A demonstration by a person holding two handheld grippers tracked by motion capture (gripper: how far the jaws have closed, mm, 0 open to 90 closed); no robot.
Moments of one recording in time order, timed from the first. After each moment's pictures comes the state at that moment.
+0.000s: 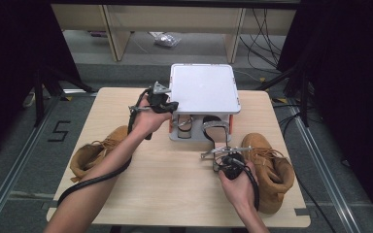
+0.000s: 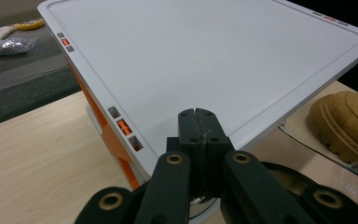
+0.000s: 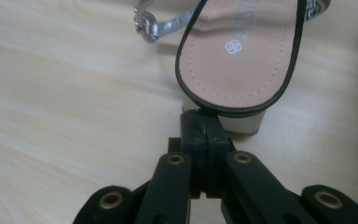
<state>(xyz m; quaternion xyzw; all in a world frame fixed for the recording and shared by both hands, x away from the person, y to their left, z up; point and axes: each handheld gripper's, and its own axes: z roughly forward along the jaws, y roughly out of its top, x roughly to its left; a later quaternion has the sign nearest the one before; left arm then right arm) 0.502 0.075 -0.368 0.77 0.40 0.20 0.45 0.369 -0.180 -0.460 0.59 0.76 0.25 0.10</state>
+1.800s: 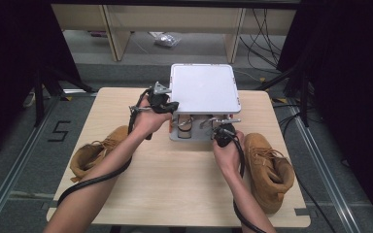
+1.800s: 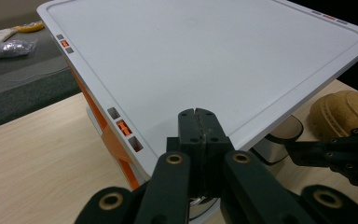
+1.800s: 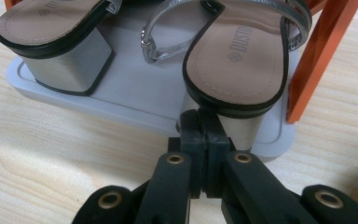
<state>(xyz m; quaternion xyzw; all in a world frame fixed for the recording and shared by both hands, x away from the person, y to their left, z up) 0.502 0.075 -0.368 0.77 0.39 0.20 0.45 0.471 -0.168 -0.465 0.56 0.75 0.29 0.22</state>
